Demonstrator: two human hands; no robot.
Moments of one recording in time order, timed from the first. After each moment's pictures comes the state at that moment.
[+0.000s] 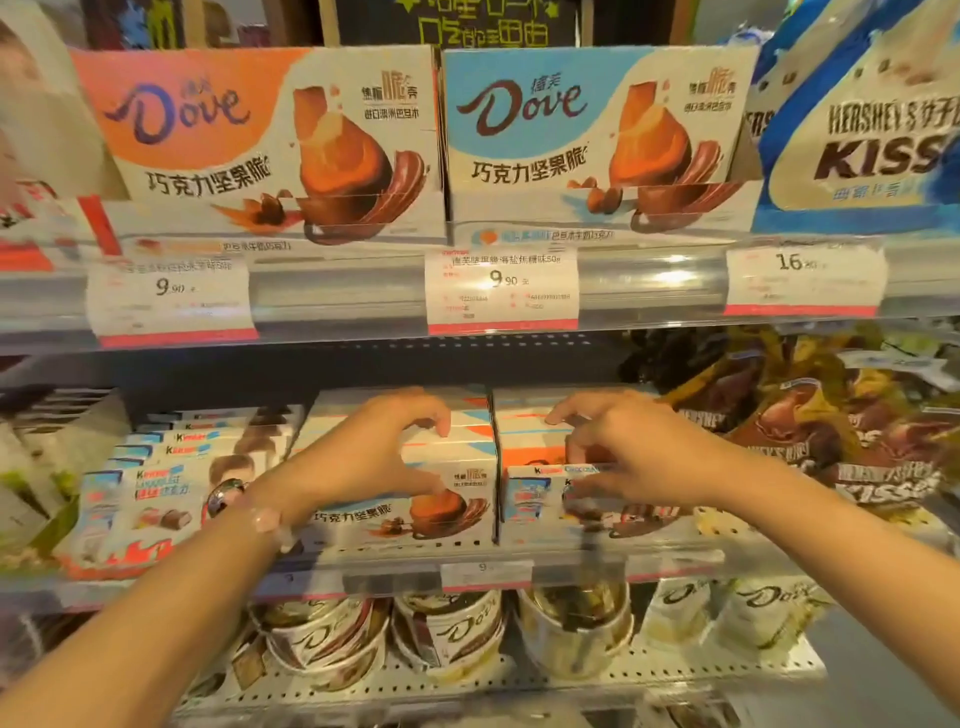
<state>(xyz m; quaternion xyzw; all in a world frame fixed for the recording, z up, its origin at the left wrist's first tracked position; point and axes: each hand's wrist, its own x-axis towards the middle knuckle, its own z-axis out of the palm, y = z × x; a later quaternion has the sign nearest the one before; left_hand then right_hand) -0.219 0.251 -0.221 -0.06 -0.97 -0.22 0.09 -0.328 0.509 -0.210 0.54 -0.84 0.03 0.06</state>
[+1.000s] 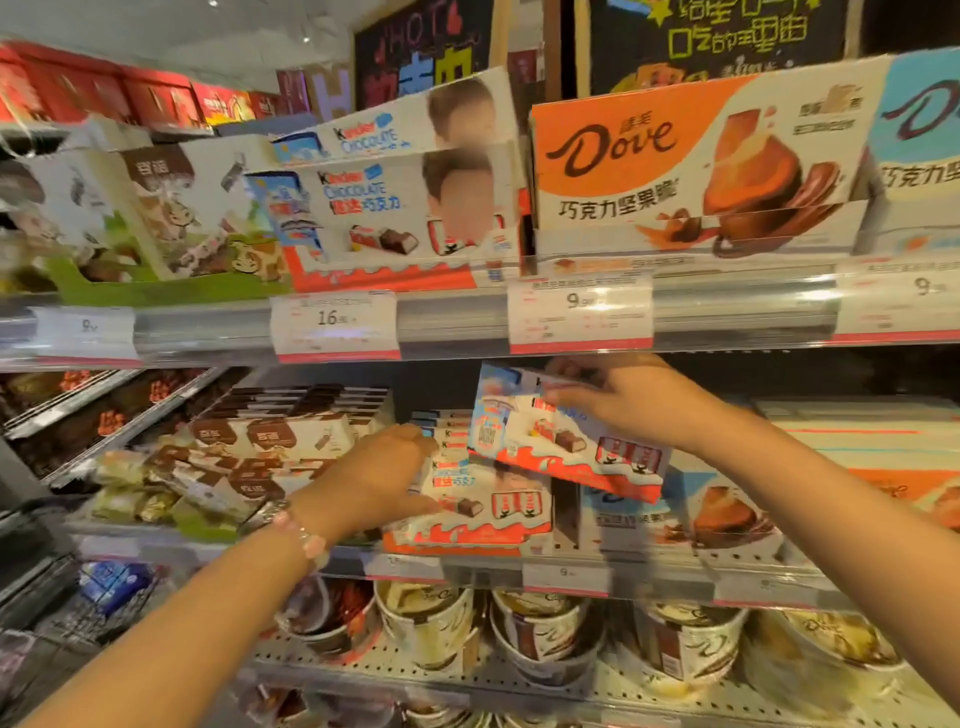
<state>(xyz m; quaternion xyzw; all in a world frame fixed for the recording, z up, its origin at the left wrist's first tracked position) -0.092 0.057 -0.226 0.10 -0.99 0.04 -0.01 -0.230 0.281 -0.165 0.50 -0.81 0.30 0.02</state>
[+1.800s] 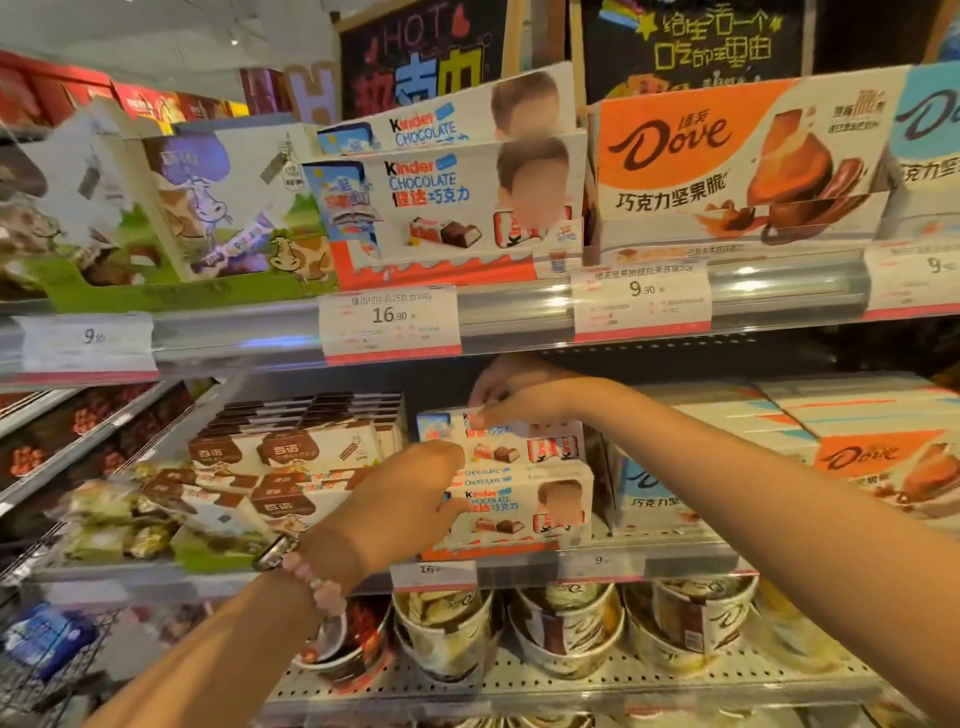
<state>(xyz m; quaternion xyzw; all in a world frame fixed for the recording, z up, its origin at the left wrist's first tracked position) -0.063 0.058 -0.222 0.03 -1.00 -0.04 0.08 -0.219 0.169 -0.183 0.48 -0.83 0.23 -0.14</state>
